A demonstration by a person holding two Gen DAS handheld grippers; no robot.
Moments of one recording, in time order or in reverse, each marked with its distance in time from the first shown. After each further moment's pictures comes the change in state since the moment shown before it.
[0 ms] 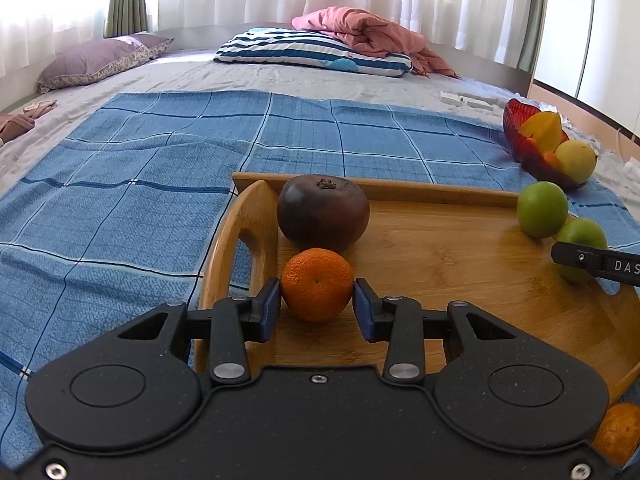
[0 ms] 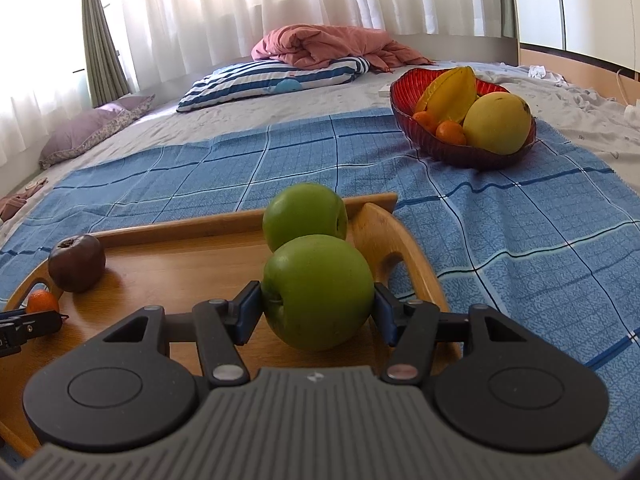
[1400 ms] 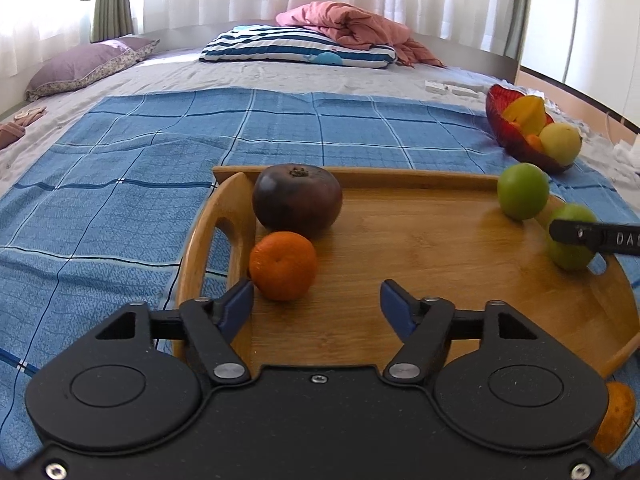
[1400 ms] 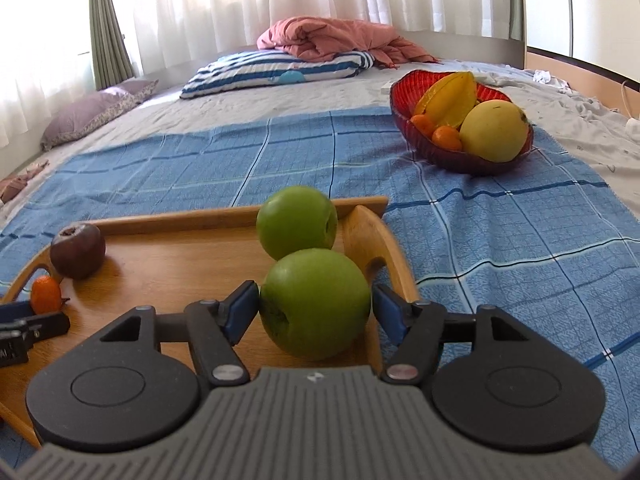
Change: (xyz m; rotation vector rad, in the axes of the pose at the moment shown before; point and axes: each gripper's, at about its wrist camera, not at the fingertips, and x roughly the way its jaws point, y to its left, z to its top) left arm -0.011 -0.016 -0.007 0.051 0.016 -0.018; right arm -0.012 -0.006 0.010 -0.048 0.031 -0.002
